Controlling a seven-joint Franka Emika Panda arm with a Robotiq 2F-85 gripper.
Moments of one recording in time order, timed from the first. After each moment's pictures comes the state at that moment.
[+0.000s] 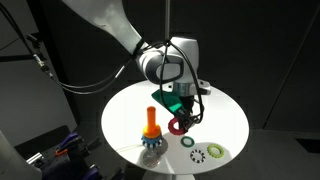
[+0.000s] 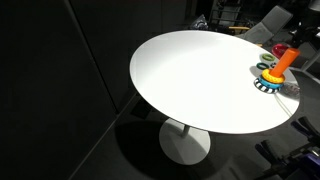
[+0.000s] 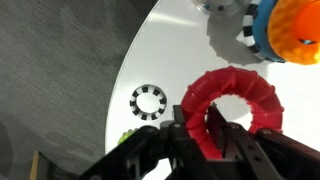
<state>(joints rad) -0.26 0.36 -0.19 -2.10 -0.01 2.48 -0.18</state>
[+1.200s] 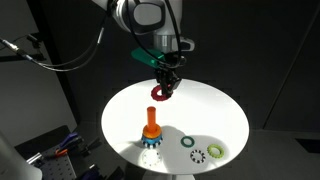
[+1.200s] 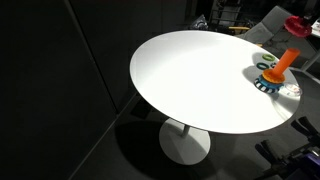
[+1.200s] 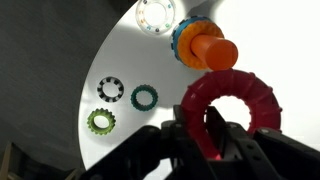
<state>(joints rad) -0.19 0.03 -0.16 -2.16 0.01 2.19 -0.18</state>
